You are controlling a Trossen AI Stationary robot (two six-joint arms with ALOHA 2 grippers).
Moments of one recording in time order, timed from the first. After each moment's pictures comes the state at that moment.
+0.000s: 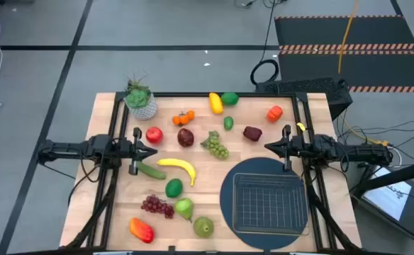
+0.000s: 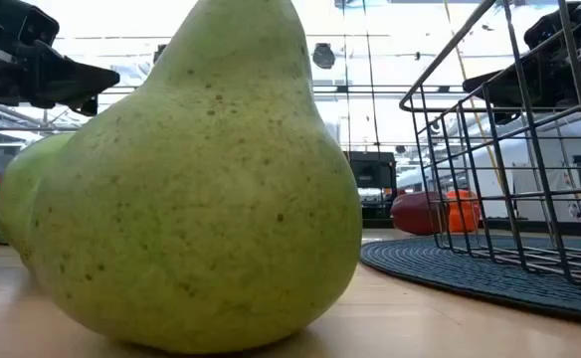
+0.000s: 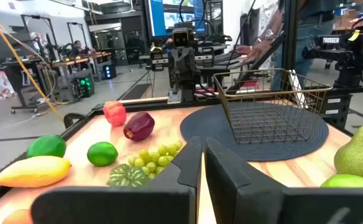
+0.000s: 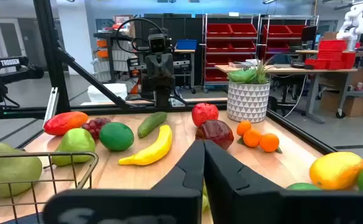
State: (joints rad) left arm -0.04 0.00 0.01 0.03 0.00 0.10; right arm 0.01 0.01 0.02 0.04 0.10 0.01
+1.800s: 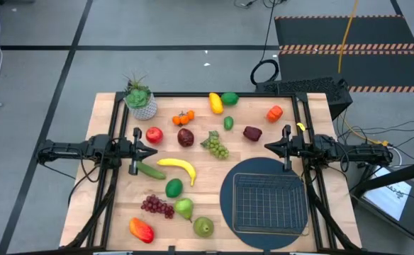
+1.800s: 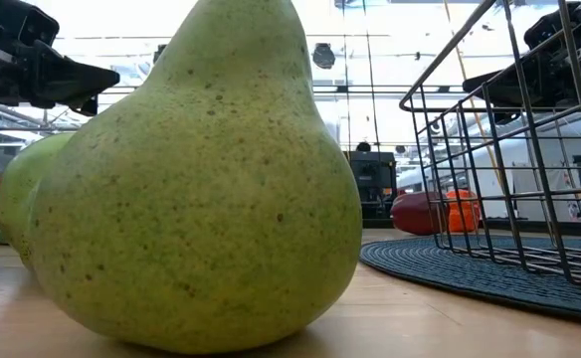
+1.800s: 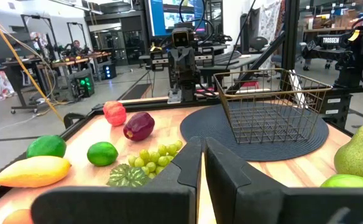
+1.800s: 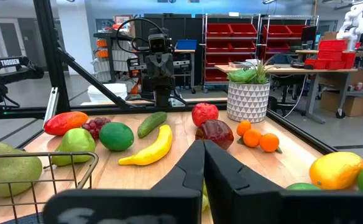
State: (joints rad) left arm -0.04 0.00 0.01 0.03 0.00 0.10; right arm 0.01 0.01 0.02 0.04 0.10 0.01
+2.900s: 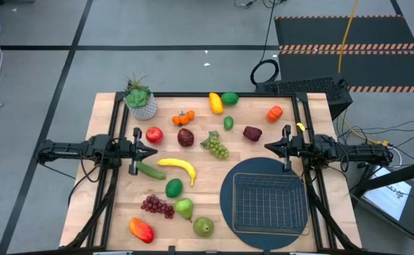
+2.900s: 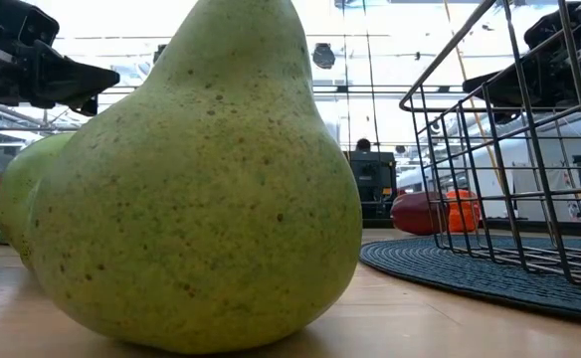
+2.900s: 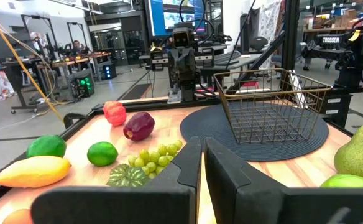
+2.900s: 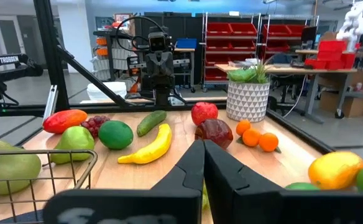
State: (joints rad) left arm -0.04 0.00 0.01 0.03 0.00 0.10; right arm 0.01 0.01 0.02 0.04 0.10 0.01
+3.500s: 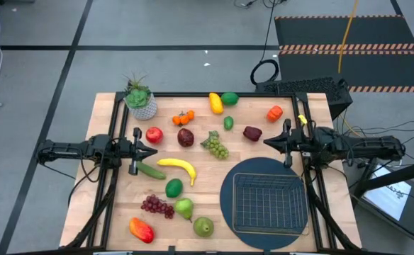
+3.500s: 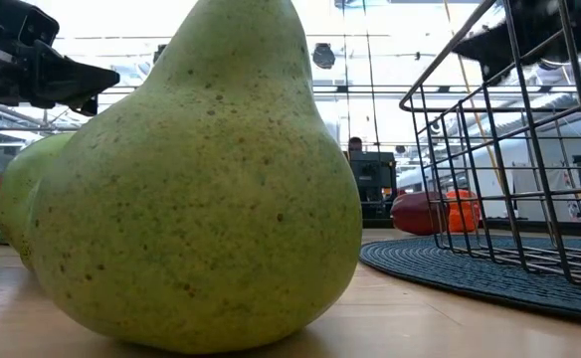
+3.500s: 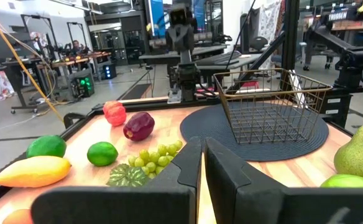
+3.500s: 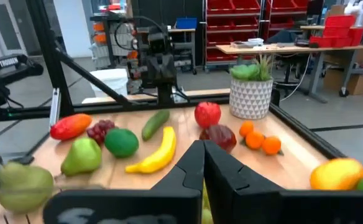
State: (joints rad) left arm -0.04 0.00 0.01 0.03 0.00 0.10; right arm 0.01 0.35 0.31 -0.04 0.10 0.06
